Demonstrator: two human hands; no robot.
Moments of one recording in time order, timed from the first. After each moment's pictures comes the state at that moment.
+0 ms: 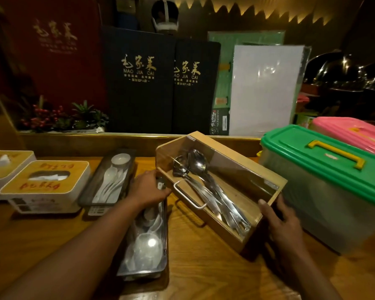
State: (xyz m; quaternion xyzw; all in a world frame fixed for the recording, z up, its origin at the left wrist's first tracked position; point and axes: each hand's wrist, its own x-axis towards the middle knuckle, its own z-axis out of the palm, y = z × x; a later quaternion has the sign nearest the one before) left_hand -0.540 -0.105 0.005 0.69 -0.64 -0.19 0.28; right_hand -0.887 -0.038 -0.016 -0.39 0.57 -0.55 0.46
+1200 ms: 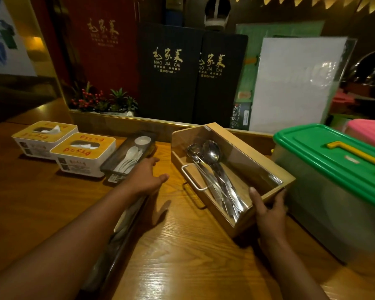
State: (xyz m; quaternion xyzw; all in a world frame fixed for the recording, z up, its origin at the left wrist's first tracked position) left_hand -0.546 -0.041 0.013 0.74 -0.57 -0.20 0.30; right_hand -0.887 -0.058 -0.031 -0.46 0.59 -0.50 0.43
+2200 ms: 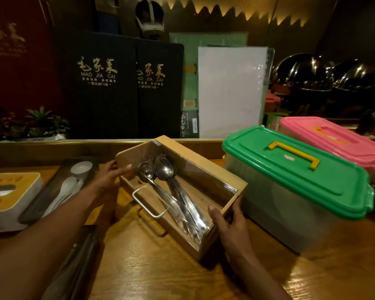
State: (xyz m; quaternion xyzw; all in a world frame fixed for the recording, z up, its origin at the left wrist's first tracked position) left_hand -0.540 -0.173 0.002 0.59 -0.38 -0.51 0.50; right_hand -0.887 -0.050 -0.013 -0.44 0.57 -0.50 0.49
